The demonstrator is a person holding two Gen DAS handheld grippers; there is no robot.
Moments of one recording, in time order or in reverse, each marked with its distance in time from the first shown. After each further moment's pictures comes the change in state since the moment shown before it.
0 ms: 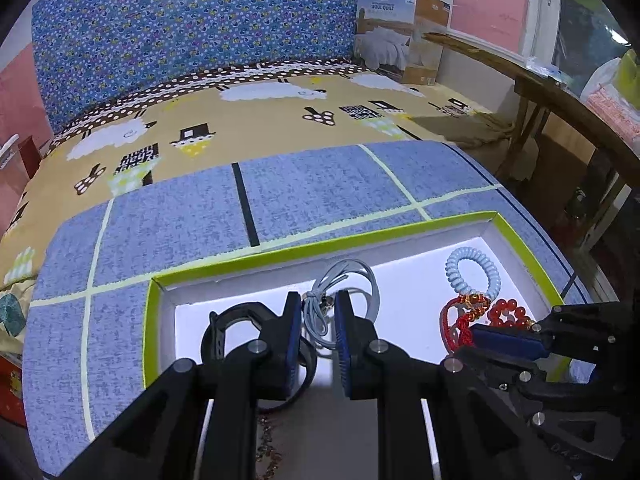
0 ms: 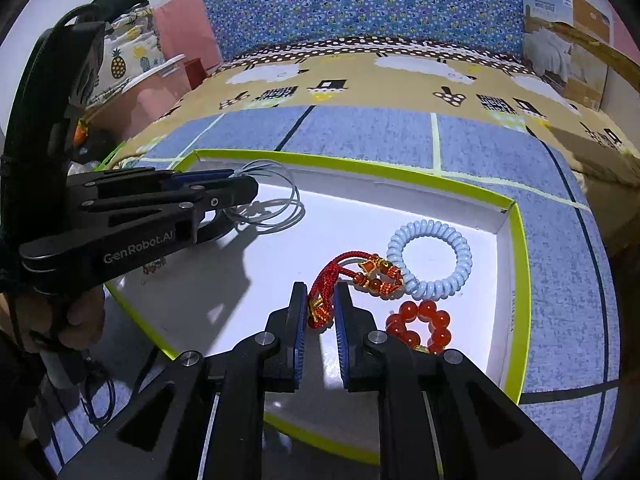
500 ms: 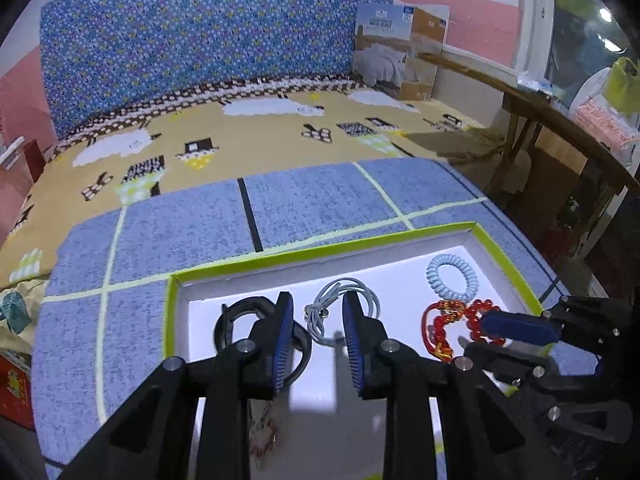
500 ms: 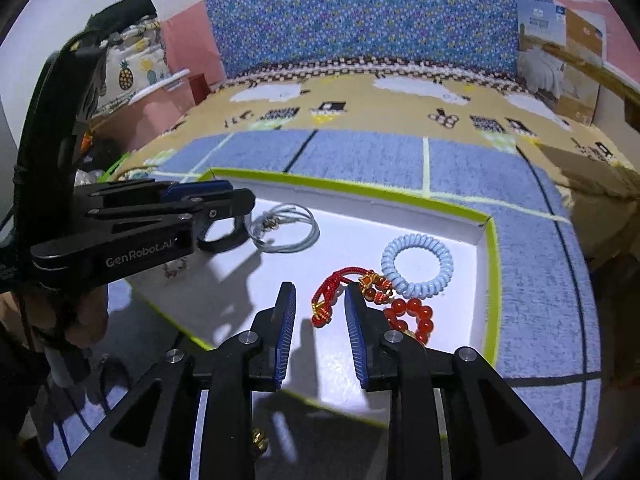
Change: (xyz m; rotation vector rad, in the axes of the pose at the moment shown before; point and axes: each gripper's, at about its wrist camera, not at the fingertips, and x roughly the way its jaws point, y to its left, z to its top) left arm -0.035 0.001 -0.007 -0.011 -0.072 -0.007; right arm -0.035 0.007 -0.004 -0.012 -0.086 -0.018
